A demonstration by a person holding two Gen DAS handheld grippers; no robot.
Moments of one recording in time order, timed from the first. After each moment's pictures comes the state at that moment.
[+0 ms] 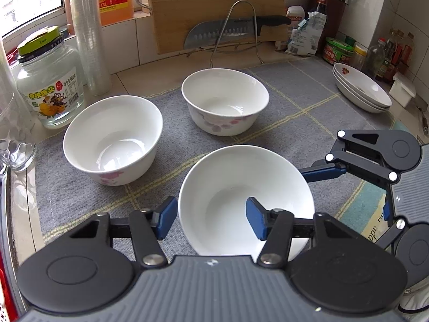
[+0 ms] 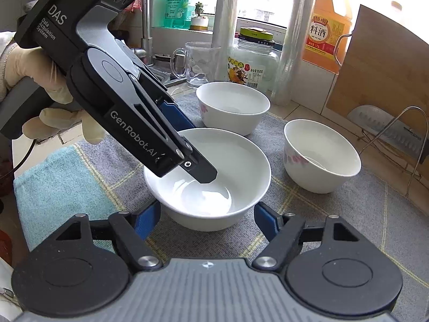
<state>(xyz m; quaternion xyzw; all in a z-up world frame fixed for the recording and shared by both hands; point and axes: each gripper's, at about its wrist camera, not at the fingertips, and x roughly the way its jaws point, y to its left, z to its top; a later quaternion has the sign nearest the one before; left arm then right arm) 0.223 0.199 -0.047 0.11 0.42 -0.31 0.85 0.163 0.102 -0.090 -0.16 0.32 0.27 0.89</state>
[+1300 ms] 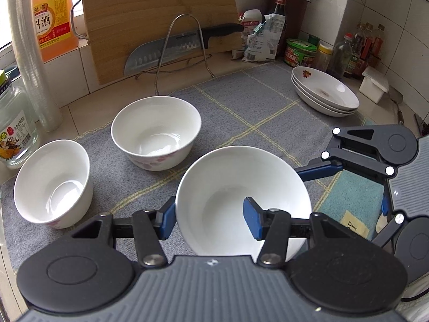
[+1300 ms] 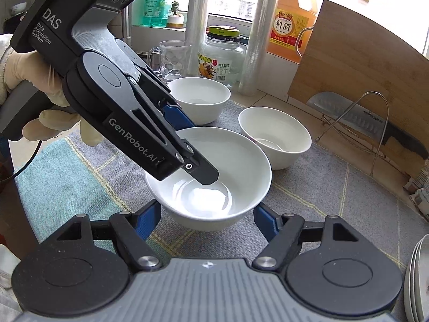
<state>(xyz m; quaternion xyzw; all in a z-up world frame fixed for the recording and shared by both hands) 0.209 0.134 -0.028 0.13 0.39 -0.38 0.83 0.141 0.052 -0.064 -0.16 0.34 0.22 0.90</state>
